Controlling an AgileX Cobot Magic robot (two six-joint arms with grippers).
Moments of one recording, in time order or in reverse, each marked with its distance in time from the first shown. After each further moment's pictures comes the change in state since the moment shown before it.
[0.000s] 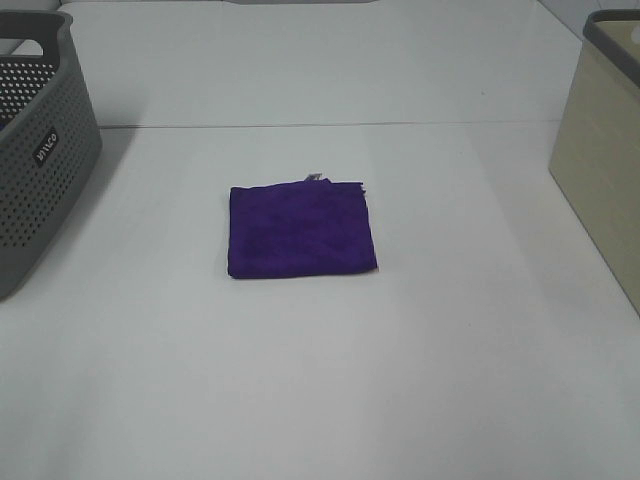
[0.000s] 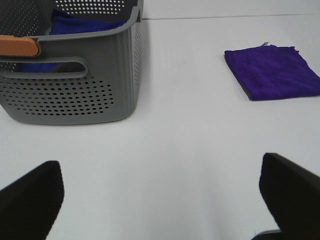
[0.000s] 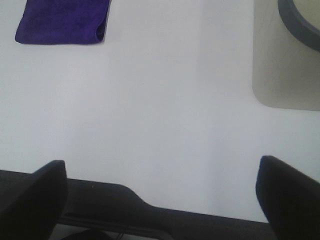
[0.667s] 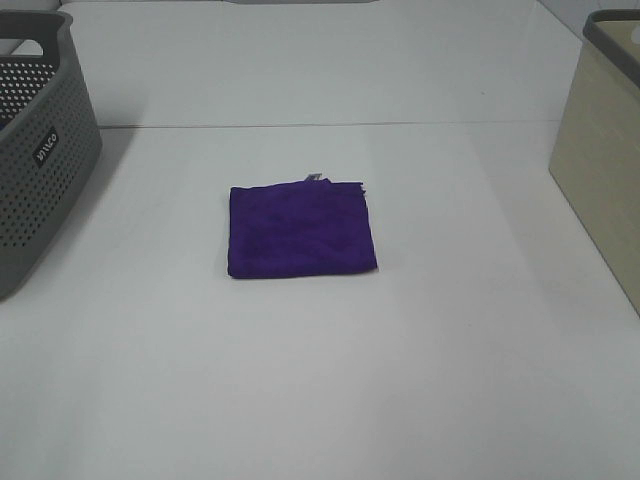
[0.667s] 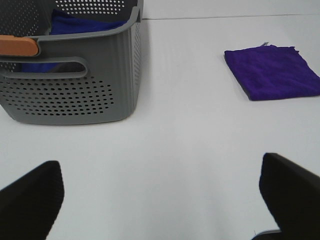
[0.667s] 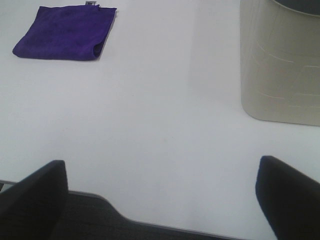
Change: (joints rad) left arm 0.000 0.000 0.000 0.000 0.000 0.000; right arm 0.000 -0.683 0.392 -0.030 -0.056 -0.049
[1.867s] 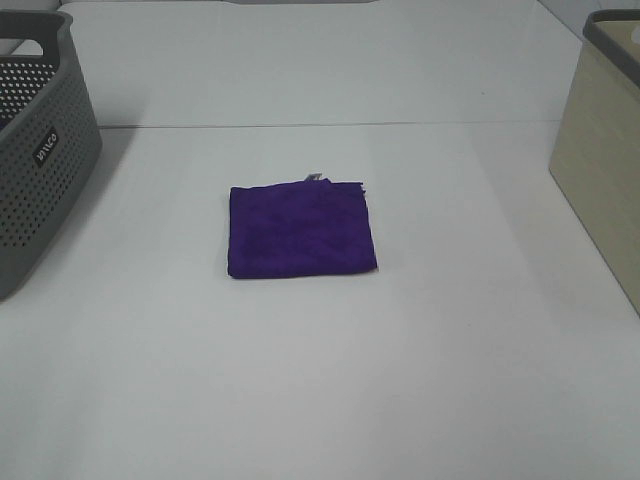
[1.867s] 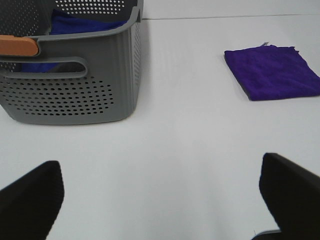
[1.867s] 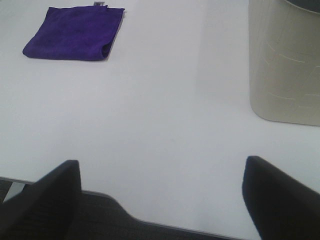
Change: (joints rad) left arm 0.000 0.000 0.000 0.000 0.000 -0.001; right arm 0.000 0.000 0.000 0.026 0.000 -0.008
